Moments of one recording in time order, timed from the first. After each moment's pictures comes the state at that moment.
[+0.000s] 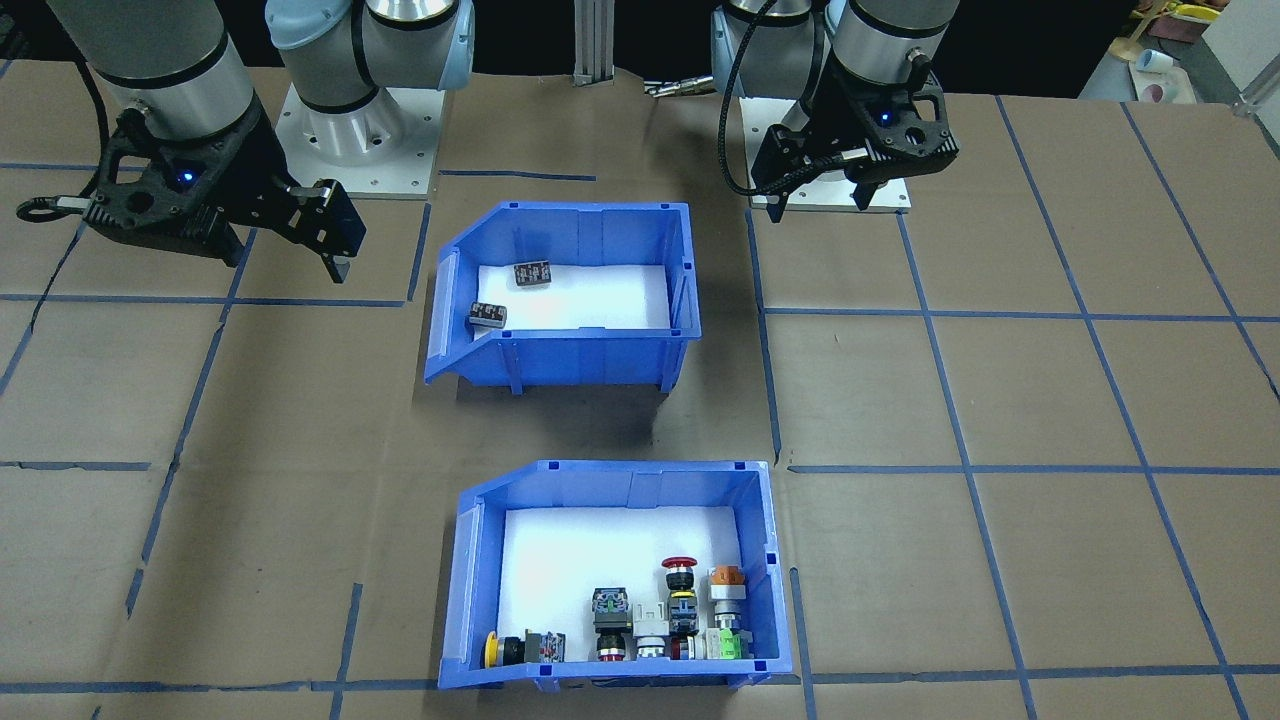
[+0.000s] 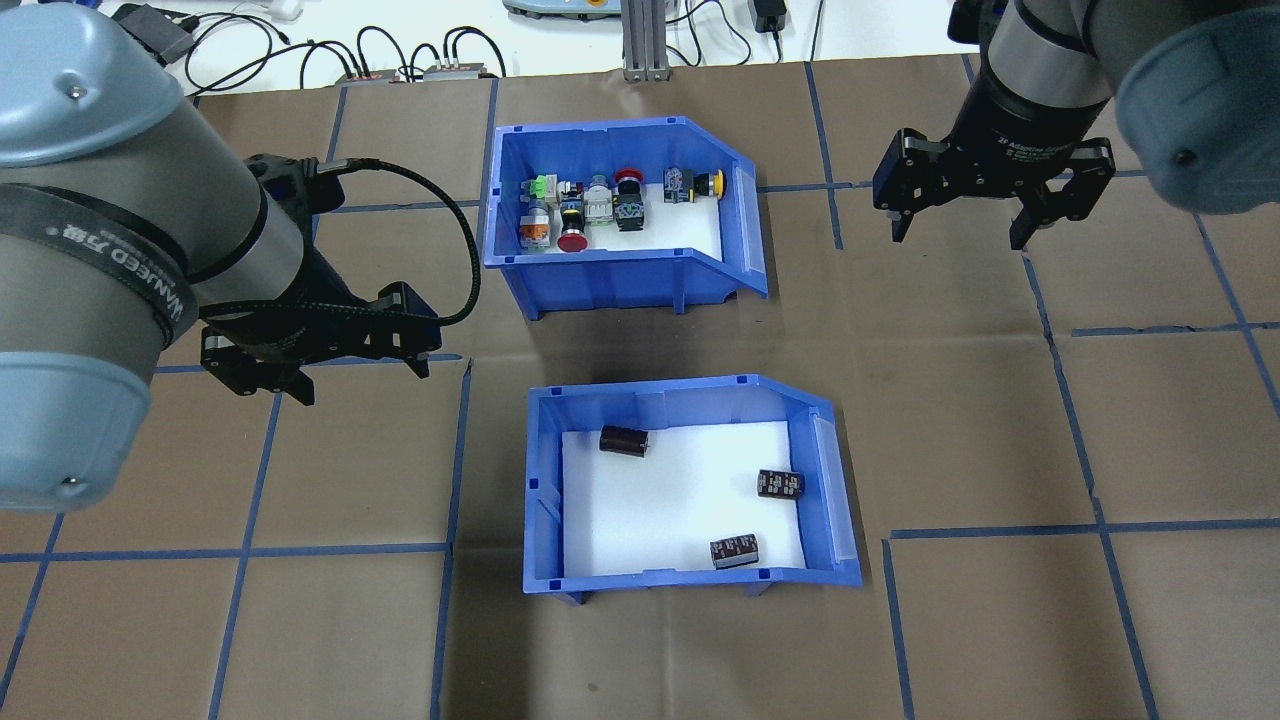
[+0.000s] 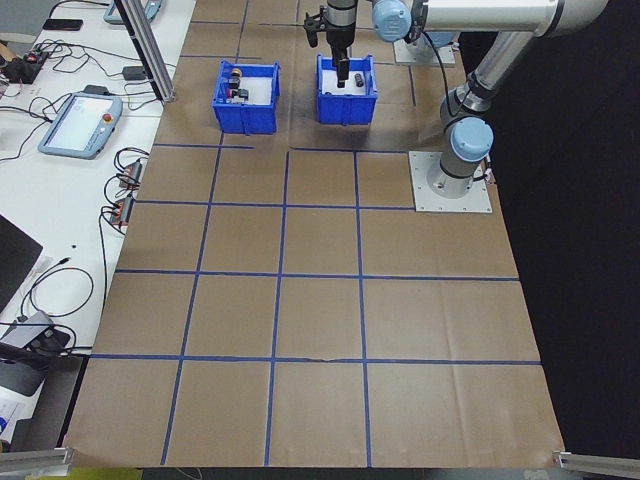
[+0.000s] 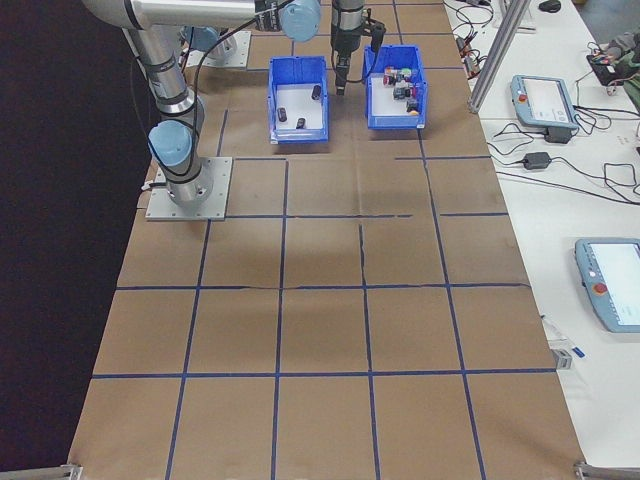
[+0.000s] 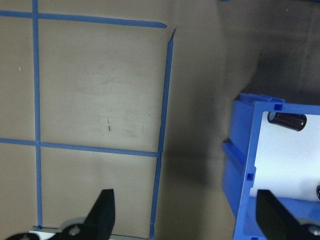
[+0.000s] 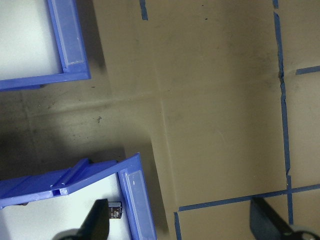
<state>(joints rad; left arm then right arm) -1.61 -1.35 -1.88 -1.47 1.57 -0.28 1.56 -1.57 1.60 -1.61 -1.59 0.14</state>
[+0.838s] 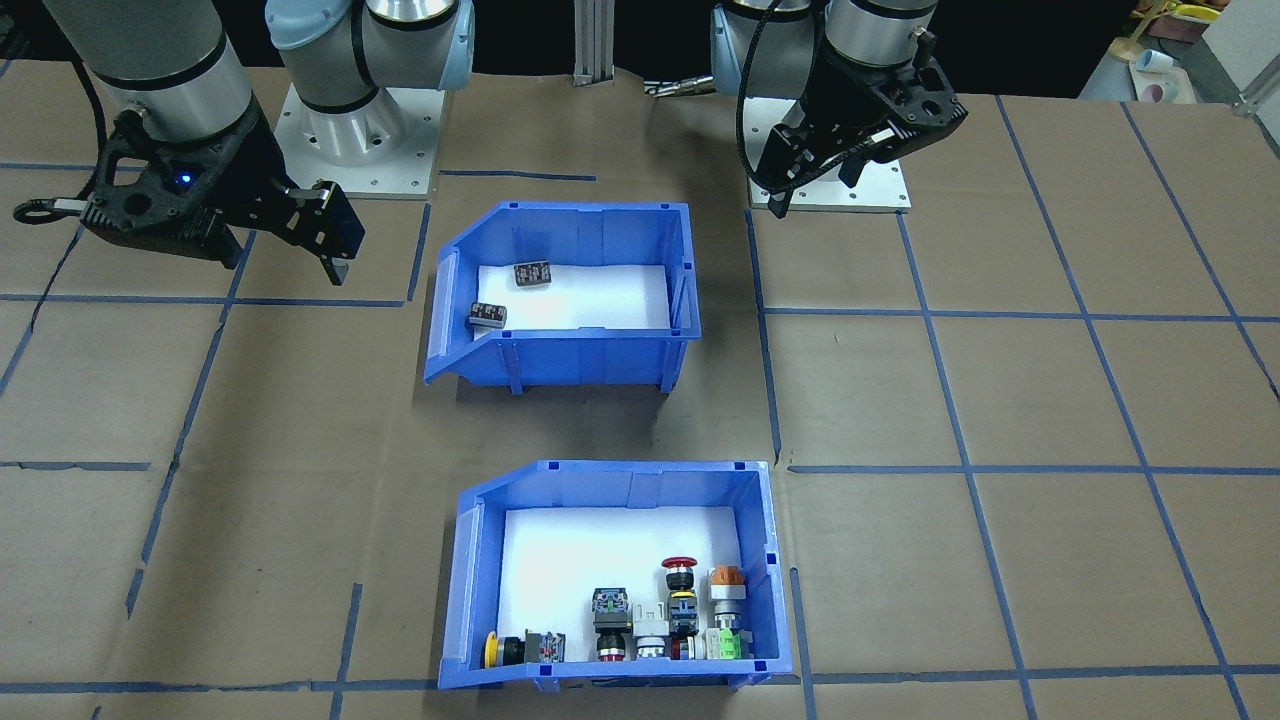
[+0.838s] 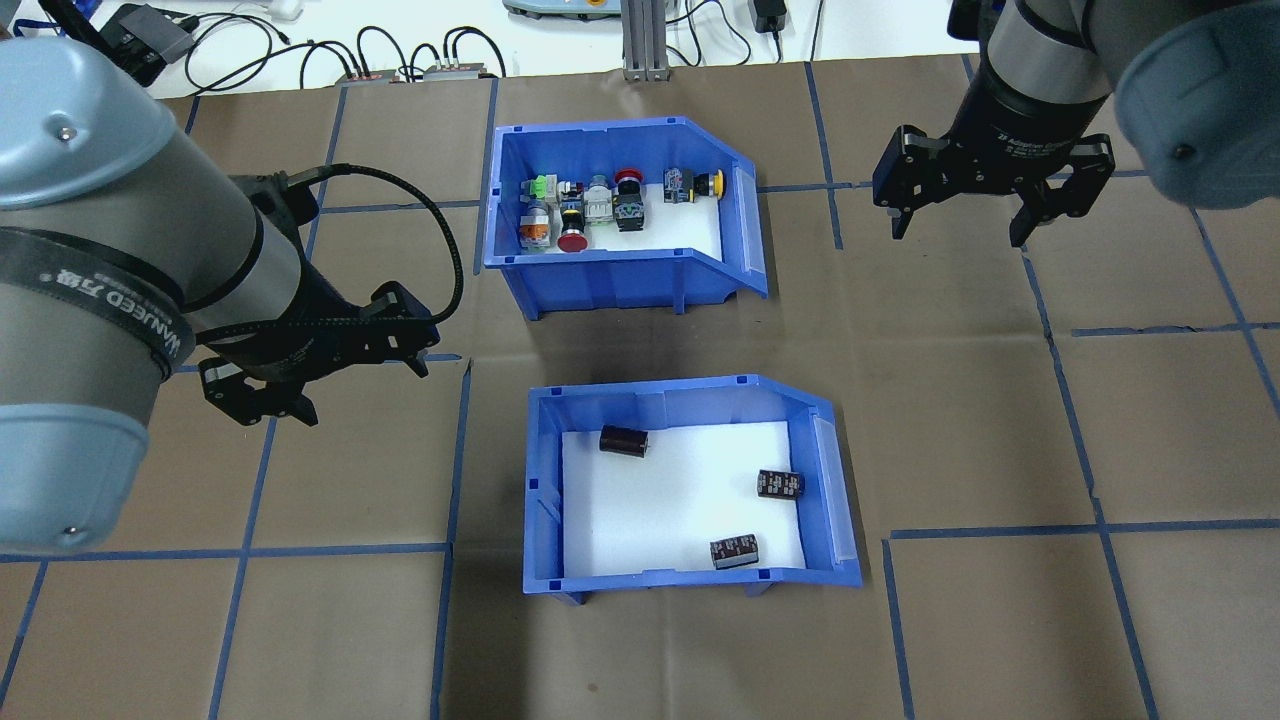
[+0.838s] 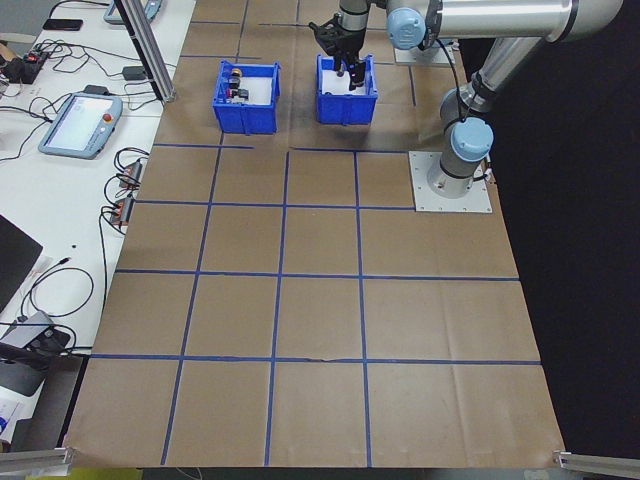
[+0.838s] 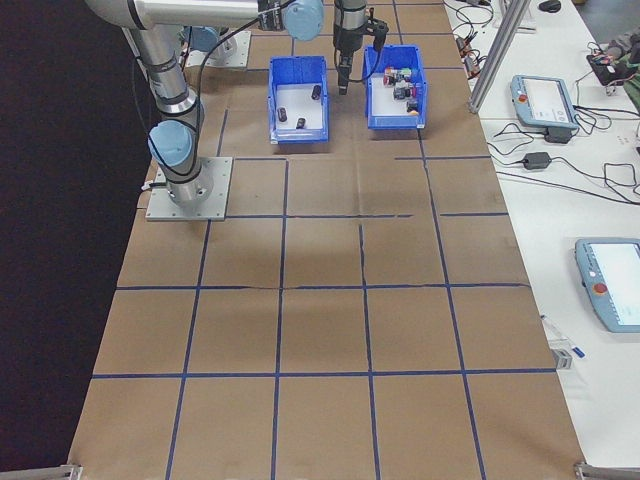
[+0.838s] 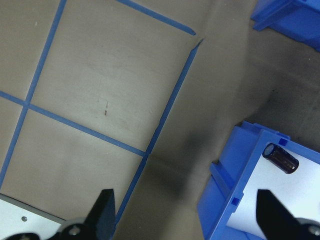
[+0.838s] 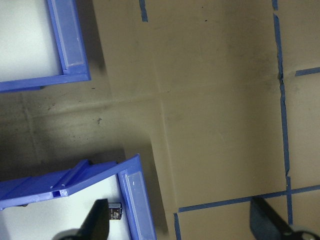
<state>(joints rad) -1.61 -1.26 -1.97 -1.45 1.57 -0.60 1.56 -1.57 1.60 -1.61 -1.59 0.14</state>
